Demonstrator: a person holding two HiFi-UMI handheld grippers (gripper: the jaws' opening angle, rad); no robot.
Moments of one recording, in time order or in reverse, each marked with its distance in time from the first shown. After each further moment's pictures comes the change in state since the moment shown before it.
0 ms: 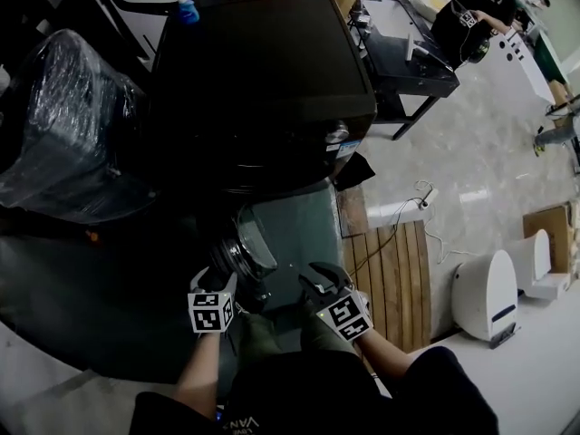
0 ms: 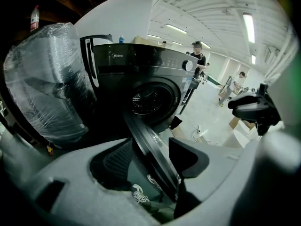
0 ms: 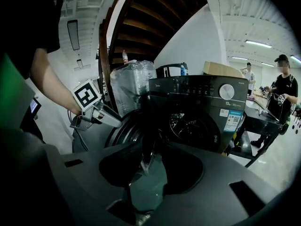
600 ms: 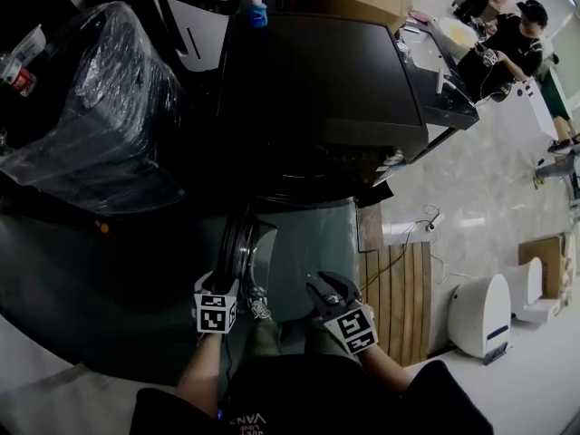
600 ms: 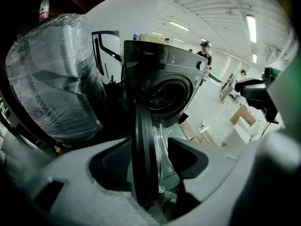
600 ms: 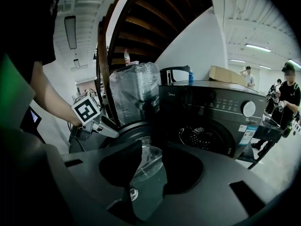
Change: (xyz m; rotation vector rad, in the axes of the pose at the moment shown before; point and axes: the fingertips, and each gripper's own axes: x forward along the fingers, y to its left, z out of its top) left arm -0.037 0.133 -0.030 0.007 0.040 0.003; right arm 0.059 0.092 0.087 0.005 -0.015 -0.038
